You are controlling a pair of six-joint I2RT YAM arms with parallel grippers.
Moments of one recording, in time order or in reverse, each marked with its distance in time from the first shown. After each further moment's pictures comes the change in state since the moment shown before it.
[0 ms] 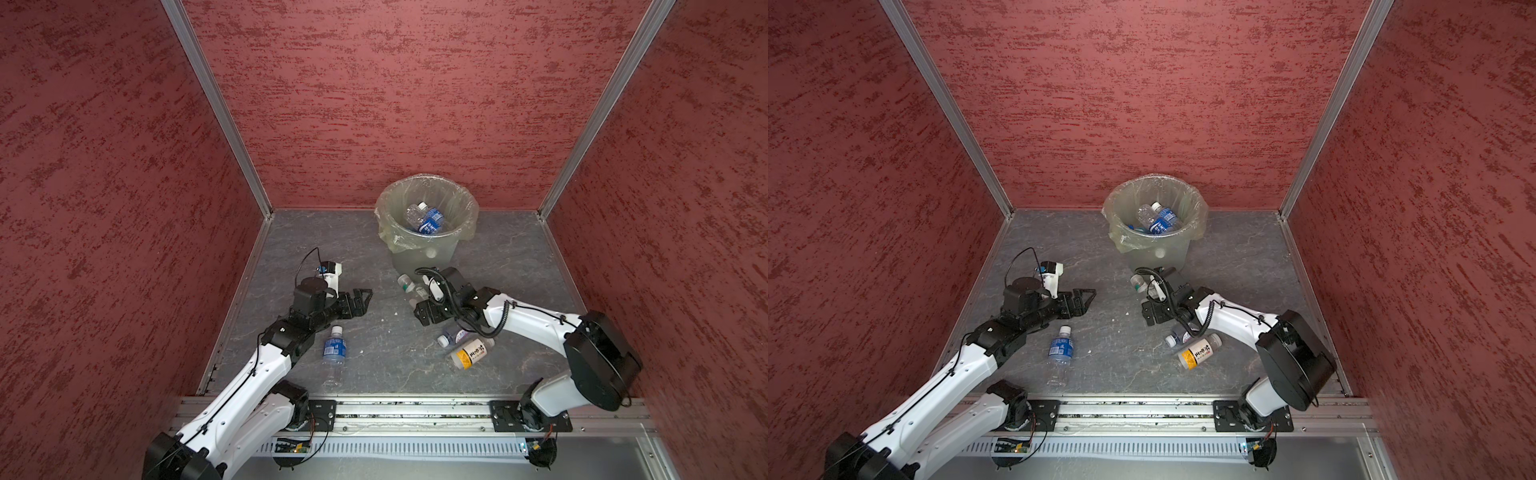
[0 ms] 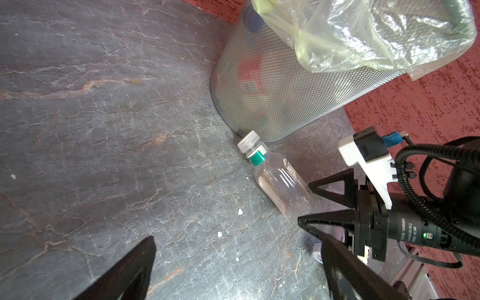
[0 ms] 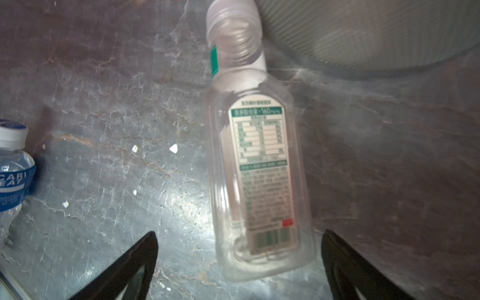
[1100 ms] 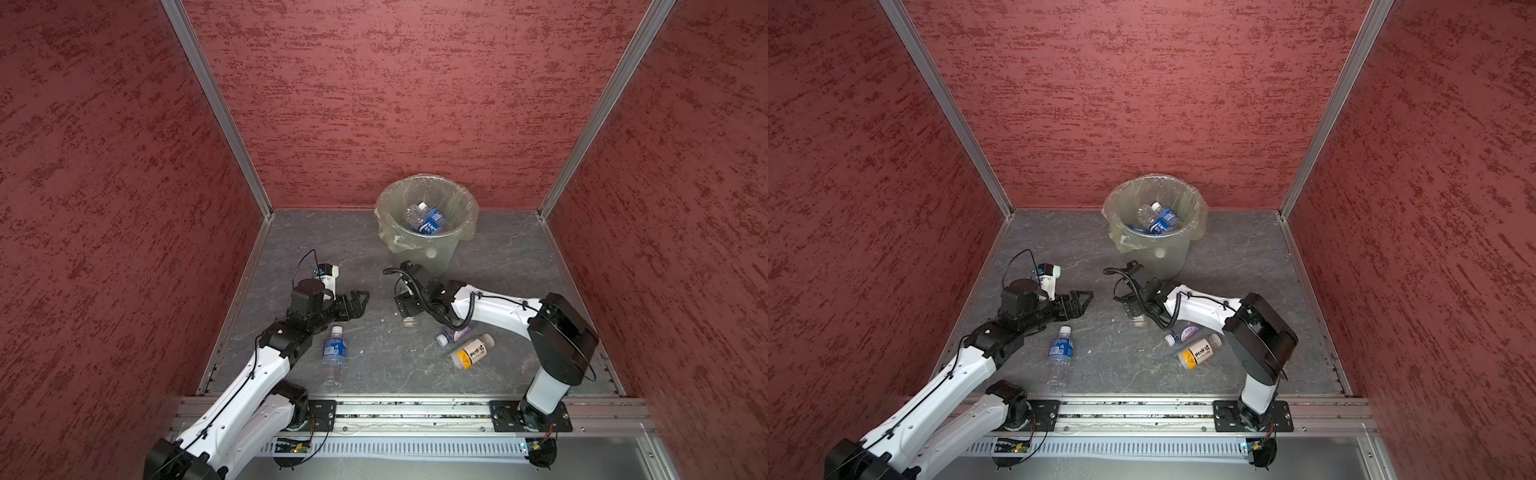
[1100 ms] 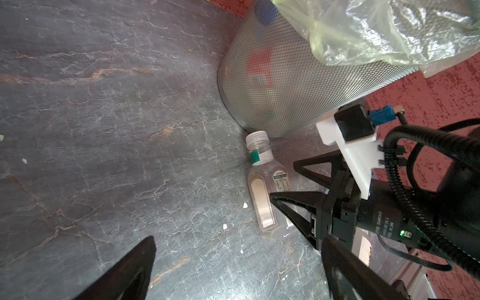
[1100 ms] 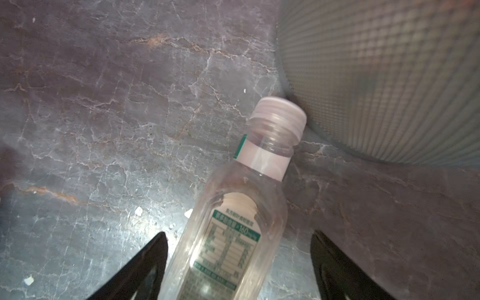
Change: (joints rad) left arm 0.028 -0.018 -0.012 -0.029 0.020 -0.003; right arm 0.119 0.243 0.274 -0.025 0.260 0.022
